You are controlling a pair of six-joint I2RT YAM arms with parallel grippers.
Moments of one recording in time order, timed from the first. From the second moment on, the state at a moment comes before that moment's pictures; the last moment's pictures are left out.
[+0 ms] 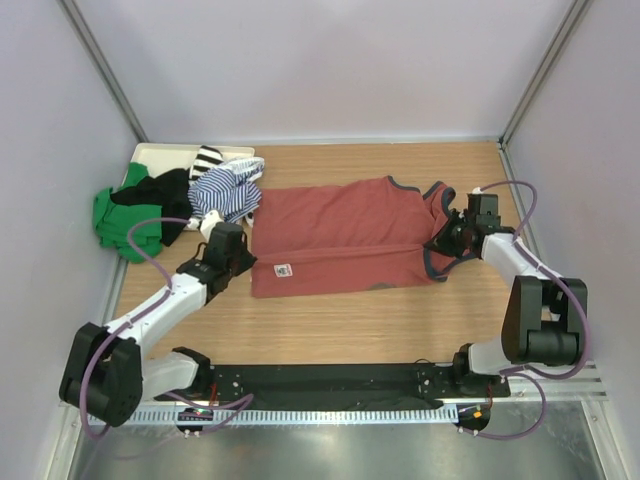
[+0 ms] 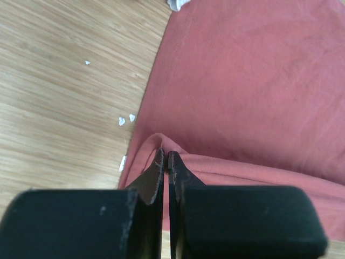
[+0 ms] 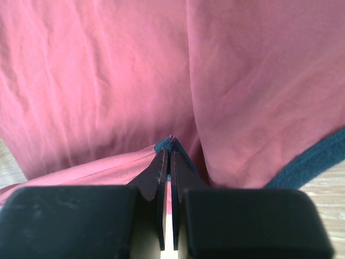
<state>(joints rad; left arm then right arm) -0.39 1.16 0.61 -0.20 -0.28 -0.84 -0.10 1.42 0.80 -0.31 -0.29 0.55</state>
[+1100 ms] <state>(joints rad) -0.32 1.38 0.71 -0.14 -0.23 -0.78 -0.03 1.60 0.93 -0.29 -0.18 0.58</state>
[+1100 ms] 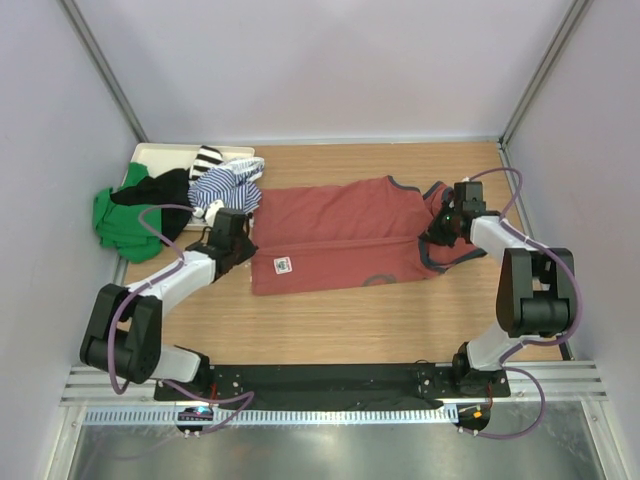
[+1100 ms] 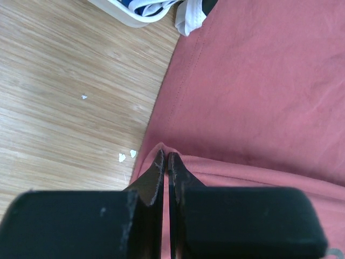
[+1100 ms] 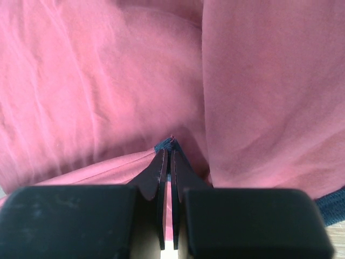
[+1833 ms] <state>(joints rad) -0.30 1.52 0.84 -0.20 -0.21 -0.72 -0.03 1.64 0.99 -0.27 -0.09 0.59</state>
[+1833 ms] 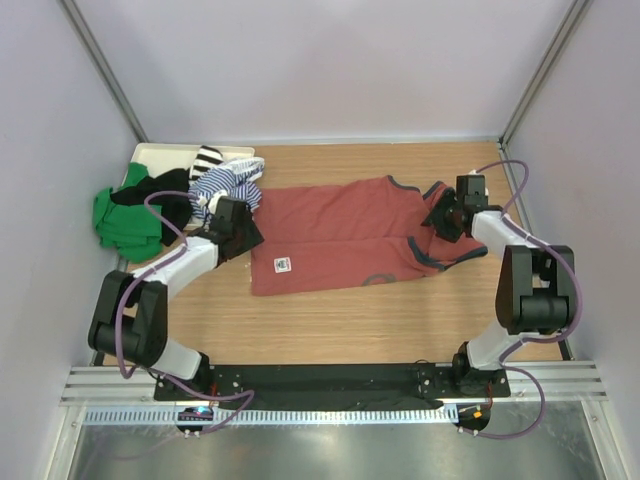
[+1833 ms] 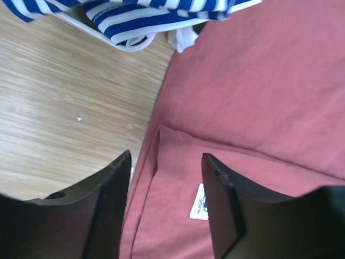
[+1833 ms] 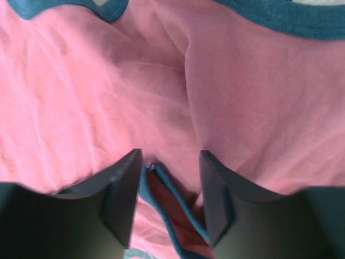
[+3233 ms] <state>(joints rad) -0.35 1.40 0.64 -0.17 -0.07 -0.67 -0.35 1.67 0.99 -0.46 0.33 0.85</state>
